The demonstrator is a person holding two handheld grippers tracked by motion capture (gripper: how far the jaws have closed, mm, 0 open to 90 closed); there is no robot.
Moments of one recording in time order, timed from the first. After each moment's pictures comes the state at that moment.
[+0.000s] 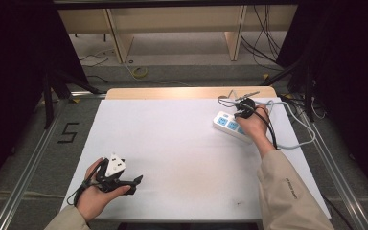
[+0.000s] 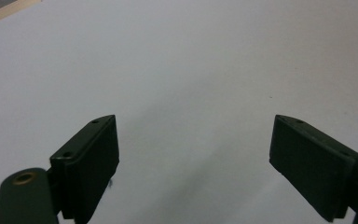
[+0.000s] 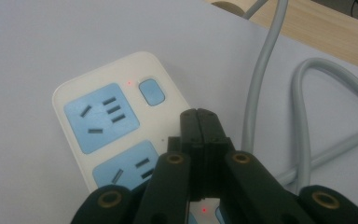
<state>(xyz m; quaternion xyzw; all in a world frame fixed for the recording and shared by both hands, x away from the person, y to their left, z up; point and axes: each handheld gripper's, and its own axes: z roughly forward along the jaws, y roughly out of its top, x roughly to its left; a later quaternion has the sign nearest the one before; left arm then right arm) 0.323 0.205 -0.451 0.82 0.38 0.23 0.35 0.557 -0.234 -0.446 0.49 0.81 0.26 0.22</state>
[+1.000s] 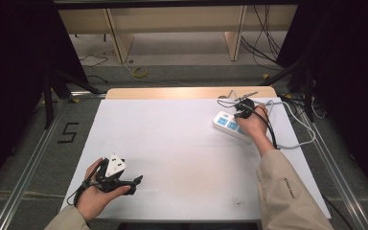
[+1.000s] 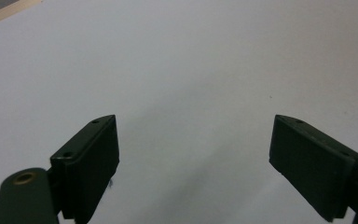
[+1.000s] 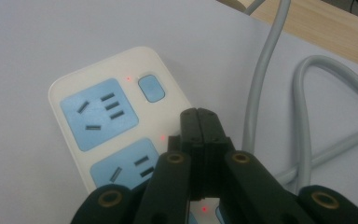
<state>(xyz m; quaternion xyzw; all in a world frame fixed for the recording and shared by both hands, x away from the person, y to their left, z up) 0.323 0.205 -0.451 0.82 0.38 0.24 0.36 0.558 -0.233 -0.448 0.48 0.81 0.25 0.22</state>
